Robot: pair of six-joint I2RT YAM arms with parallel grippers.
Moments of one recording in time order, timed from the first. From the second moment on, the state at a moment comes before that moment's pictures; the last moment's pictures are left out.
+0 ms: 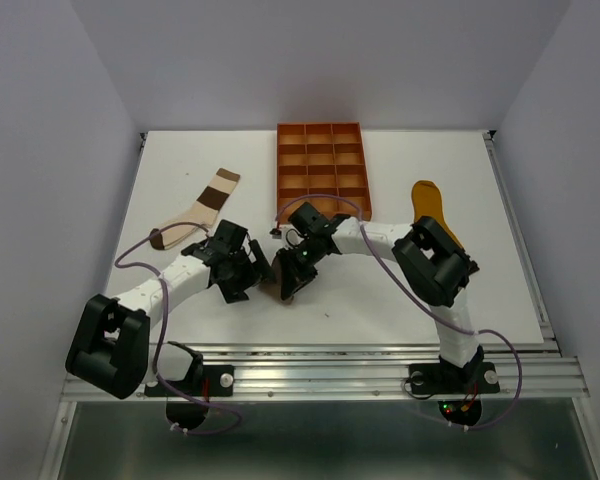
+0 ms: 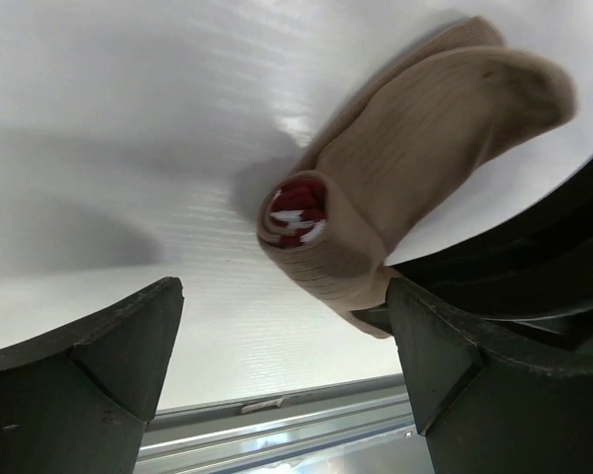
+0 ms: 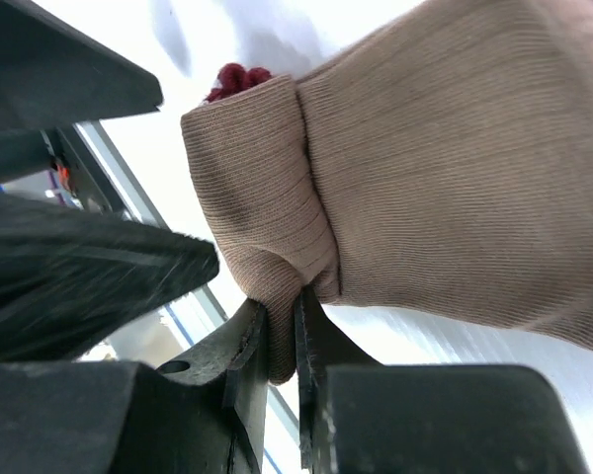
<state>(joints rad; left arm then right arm) -0.44 1.29 0.70 -0.53 0.12 -0.90 0.81 2.08 1.41 -0.46 -0.64 0.33</state>
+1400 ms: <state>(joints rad) -0.42 1.45 0.68 -0.27 0.21 -0.92 0.78 2.17 1.57 -0.62 -0.54 0.51</state>
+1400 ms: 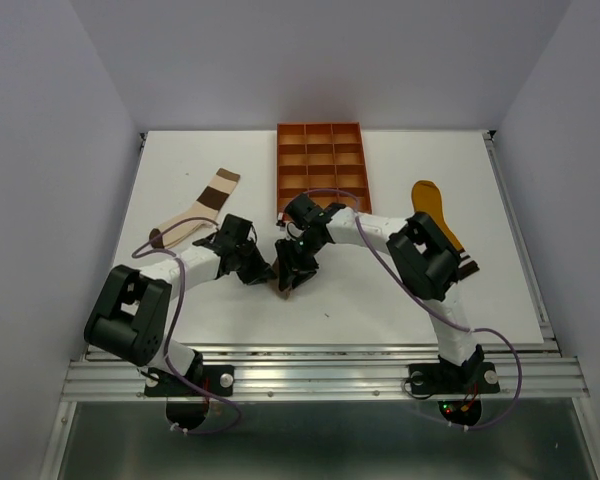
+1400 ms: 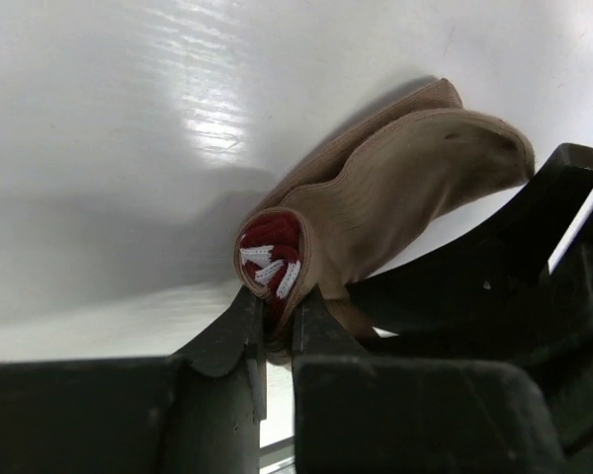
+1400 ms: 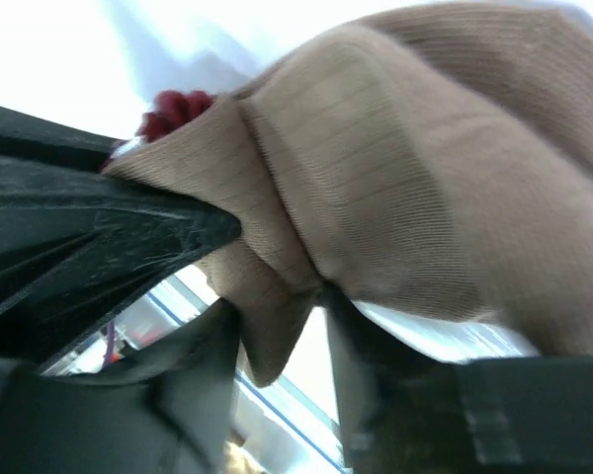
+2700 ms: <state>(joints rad) -0.43 1.64 0.89 -0.49 0.32 -0.82 1.07 1.71 1.13 -0.15 -0.09 0.01</state>
